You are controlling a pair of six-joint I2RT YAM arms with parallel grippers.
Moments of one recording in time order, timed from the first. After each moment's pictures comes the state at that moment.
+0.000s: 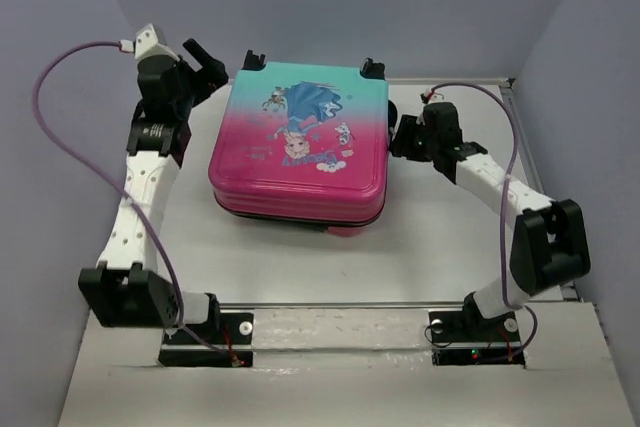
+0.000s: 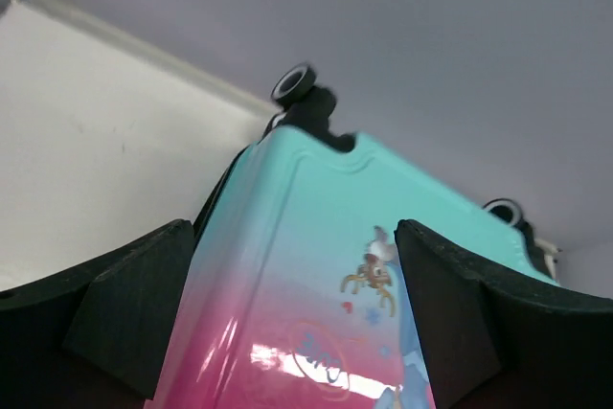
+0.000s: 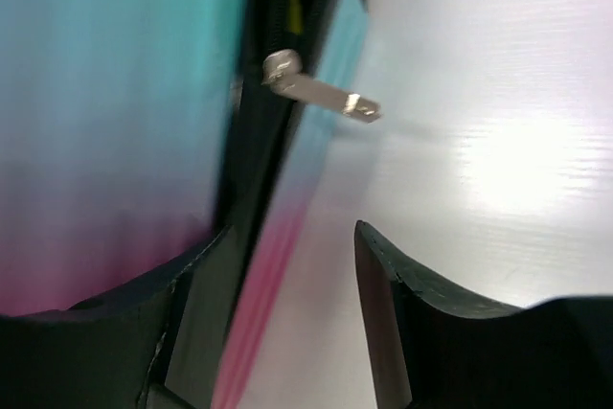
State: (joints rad) left arm -0.04 1.37 1.40 -0.27 -0.07 -0.57; right arm 0.30 1.58 1.12 -0.17 -0.04 0.40
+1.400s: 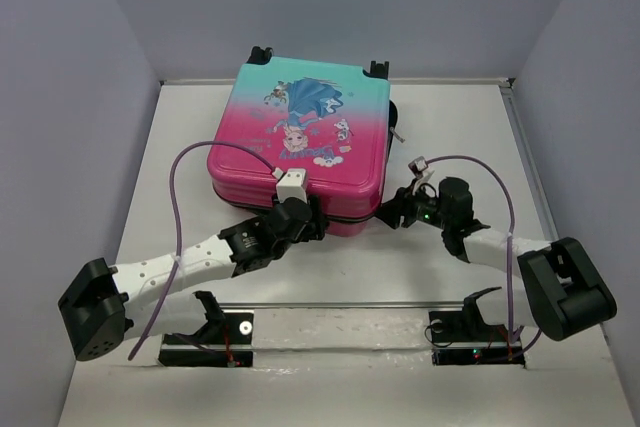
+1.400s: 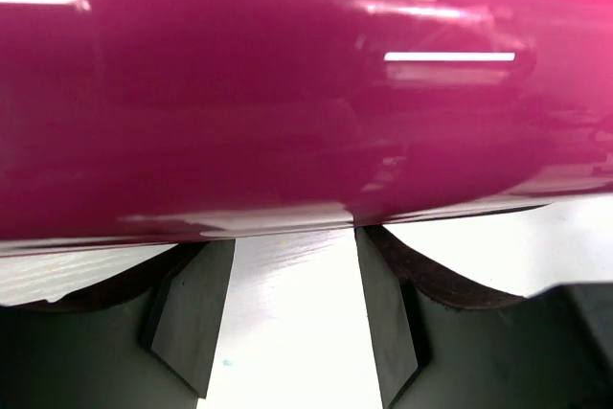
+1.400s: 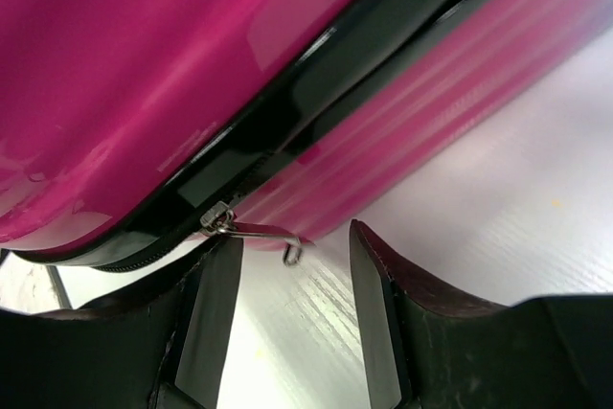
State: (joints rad) left arm -1.00 1.10 0.65 -0.18 -0.46 -0.70; right arm 0.34 1.29 0.34 0.61 -0.60 0.32
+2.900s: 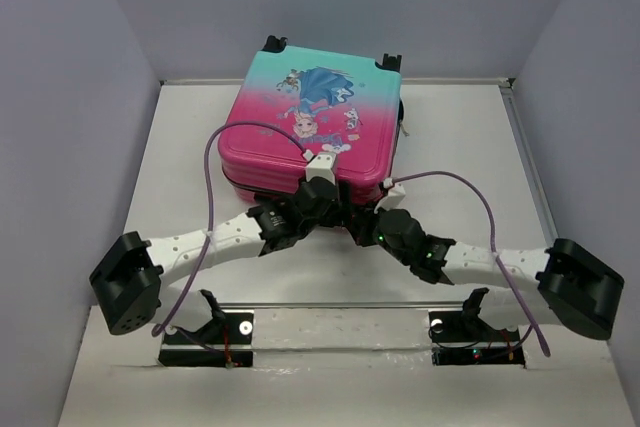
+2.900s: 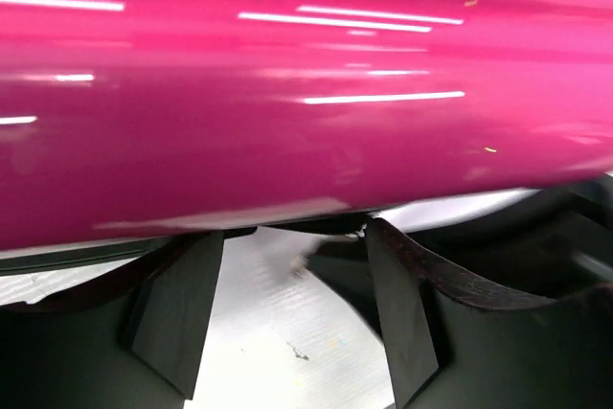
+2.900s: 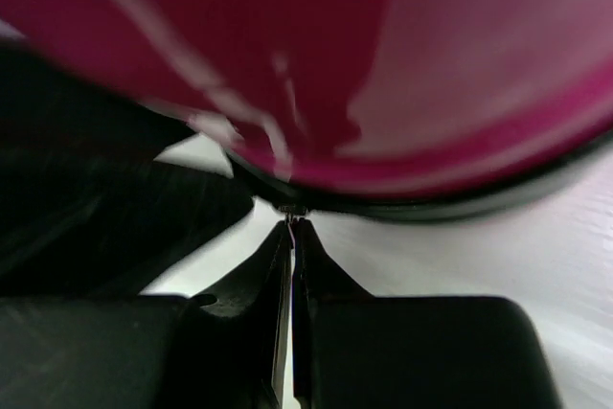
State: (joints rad) left arm -1.00 1.33 0.87 -0.14 -0.36 -0.66; right arm 0.99 1.21 0.44 0.39 0.29 0.74
